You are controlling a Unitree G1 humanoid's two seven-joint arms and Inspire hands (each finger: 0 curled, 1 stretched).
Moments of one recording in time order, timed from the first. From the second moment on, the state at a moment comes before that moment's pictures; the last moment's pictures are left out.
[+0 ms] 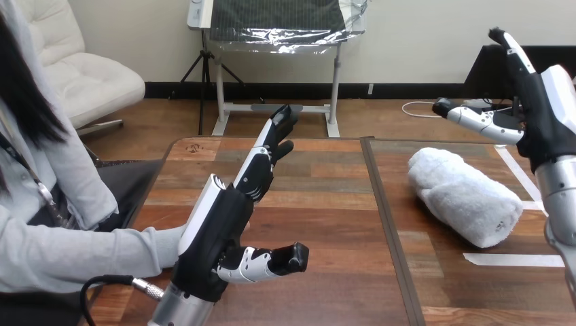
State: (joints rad) left arm -0.07 0.12 -0.14 0.50 -0.07 -1.09 -0.32; right arm -0.62 -0.54 -0.05 0.95 -0.37 -0.49 -0.18
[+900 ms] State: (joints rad) left arm -0.04 0.11 -0.15 0.44 -0.10 -1.08 -0.35; right arm -0.81 -0.55 0.04 1.29 -0.42 -0.29 -0.17
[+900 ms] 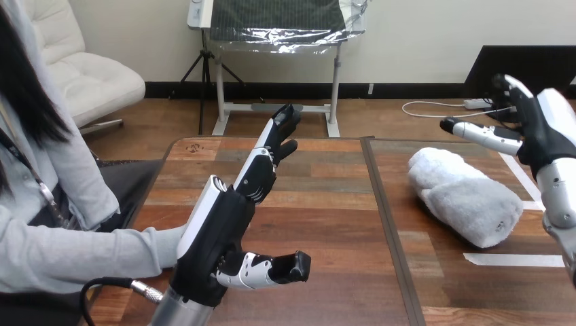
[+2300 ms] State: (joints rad) left arm 0.01 0.12 -0.18 0.35 -0.12 -1.08 -0.37; right arm -0.83 -0.54 0.21 1.36 -0.52 -0.09 -0.09
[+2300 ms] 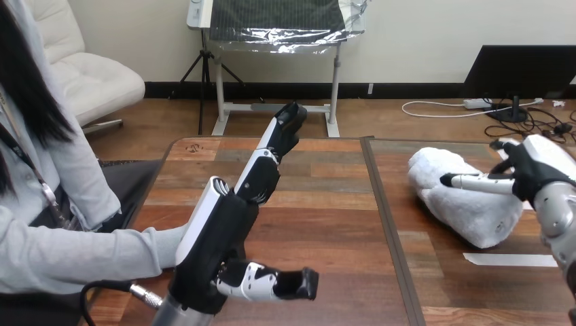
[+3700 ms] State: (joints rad) left arm 0.10 0.12 -0.20 0.22 -0.13 -1.11 -0.36; right arm -0.82 -0.46 0.36 1.37 -0.63 0.05 -0.09
